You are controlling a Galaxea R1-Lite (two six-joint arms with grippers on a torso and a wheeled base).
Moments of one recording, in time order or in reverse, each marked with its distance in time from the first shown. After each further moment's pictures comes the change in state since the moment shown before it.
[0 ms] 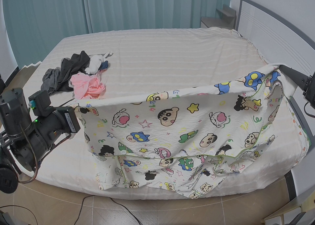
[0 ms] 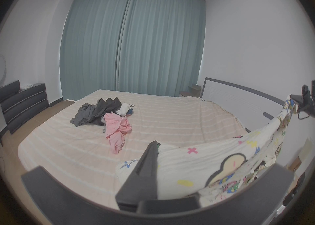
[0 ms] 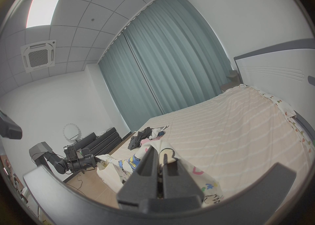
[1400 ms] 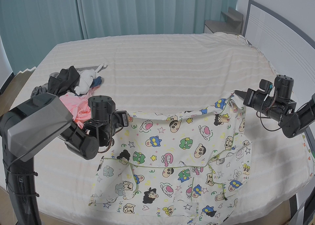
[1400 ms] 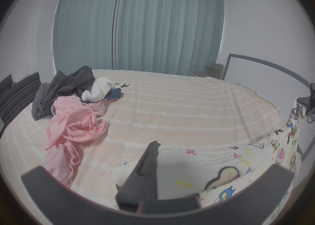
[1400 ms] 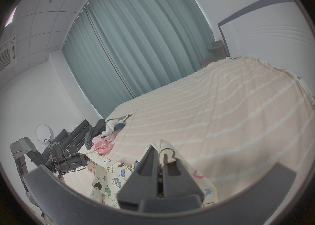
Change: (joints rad) left arm 0.077 0.859 -0.549 -0.125 -0.013 -0.054; right arm -0.133 0.800 -0.216 -0.311 0.010 -0.023
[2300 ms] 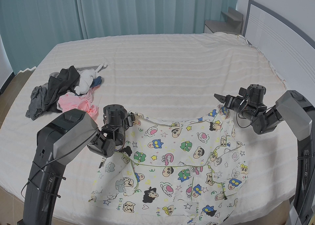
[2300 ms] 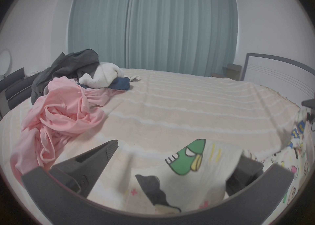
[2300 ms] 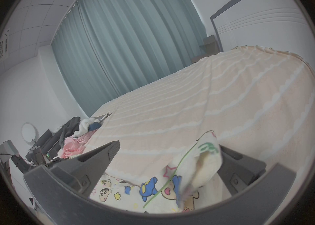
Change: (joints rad) left arm 0.035 0.367 -0.404 -0.001 0.125 -0.019; right arm -0.006 0.477 -0.470 0.006 -0.096 -0.020
